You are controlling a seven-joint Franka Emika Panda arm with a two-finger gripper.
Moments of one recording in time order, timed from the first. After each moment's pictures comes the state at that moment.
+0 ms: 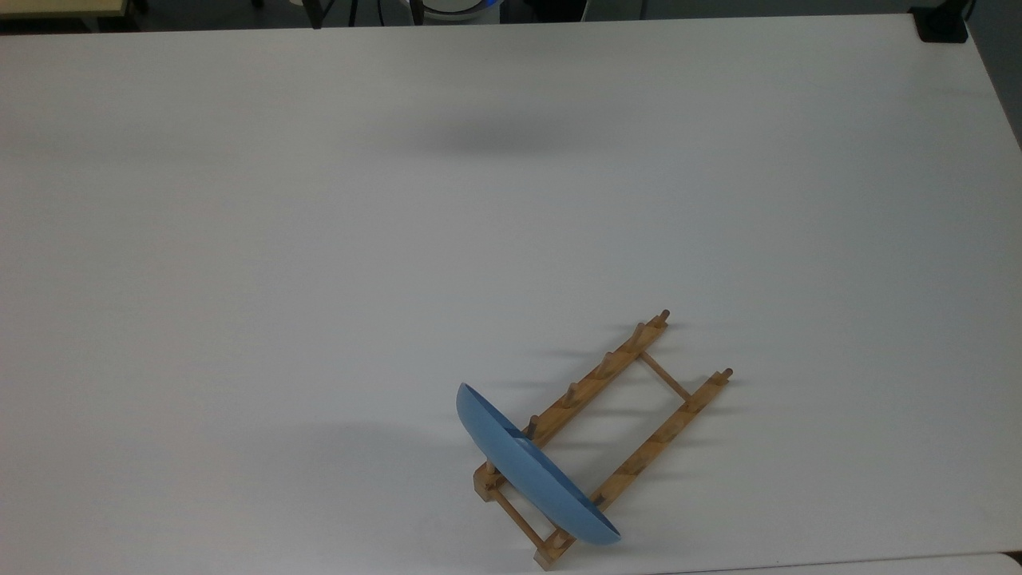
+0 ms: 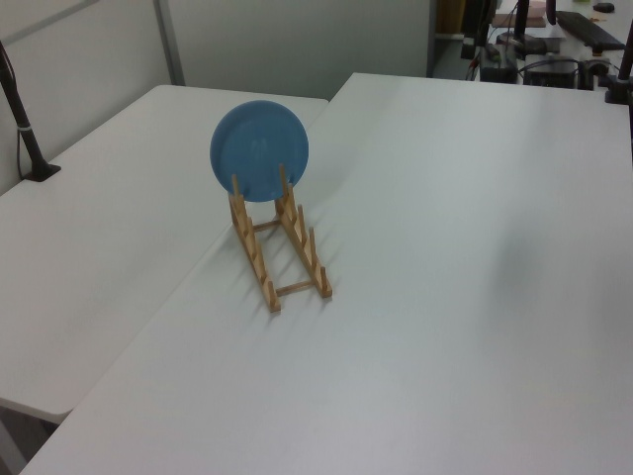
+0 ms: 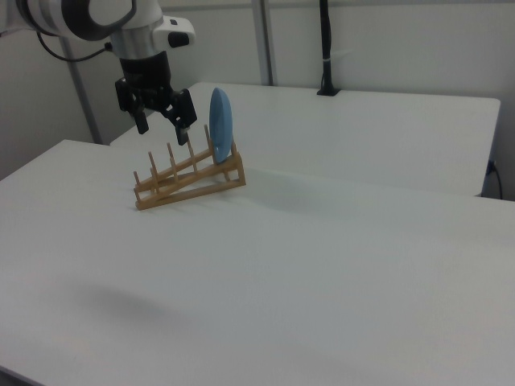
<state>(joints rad) -0.01 -0.02 -0.06 -1.58 0.08 1.63 -0.07</state>
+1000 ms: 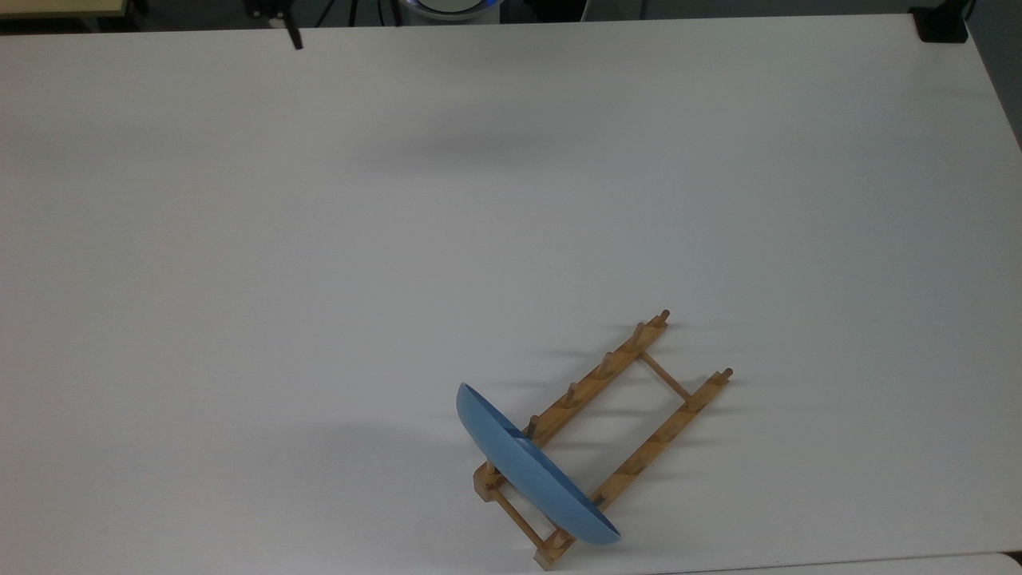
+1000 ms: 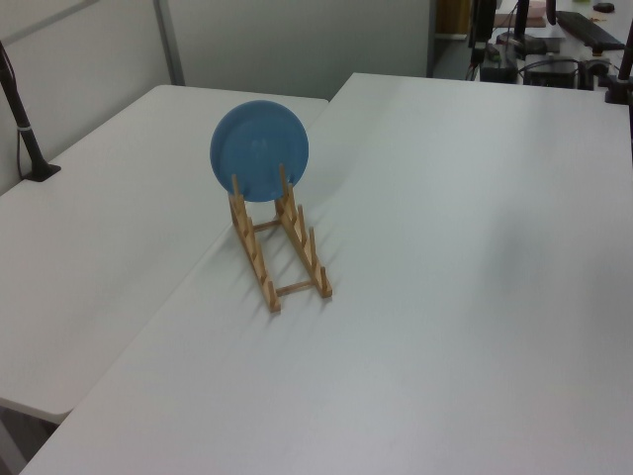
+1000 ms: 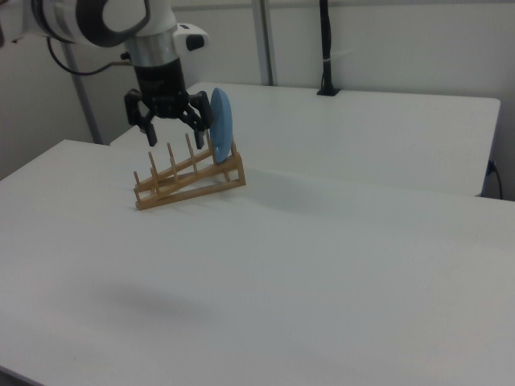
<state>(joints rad) -0.03 0.01 -0.07 -1.57 0.05 1.64 -0.38</state>
